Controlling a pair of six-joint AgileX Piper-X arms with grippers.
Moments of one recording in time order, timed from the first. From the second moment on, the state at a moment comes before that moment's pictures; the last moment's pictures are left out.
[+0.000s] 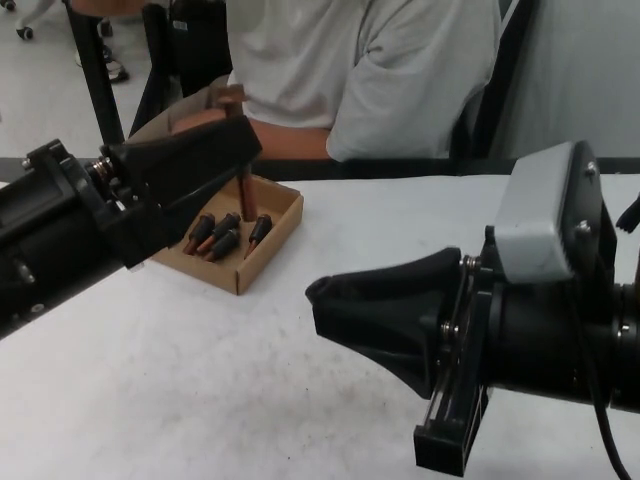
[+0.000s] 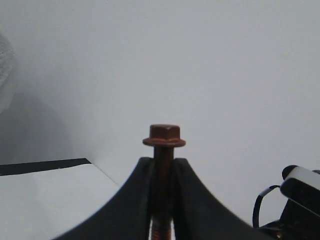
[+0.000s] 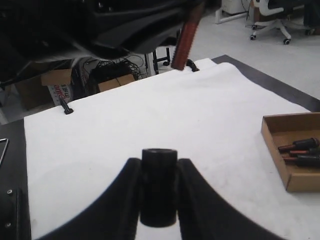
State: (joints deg) left arm -24.0 56.4 -22.2 -45.8 33.0 -38.0; right arm 48.0 57.9 -33.9 -5.7 -17.0 2.6
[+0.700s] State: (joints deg) left arm -27.0 56.4 -22.2 -48.9 37.0 -35.7; right arm 48.0 57.9 -33.9 -10.3 -17.0 6.1
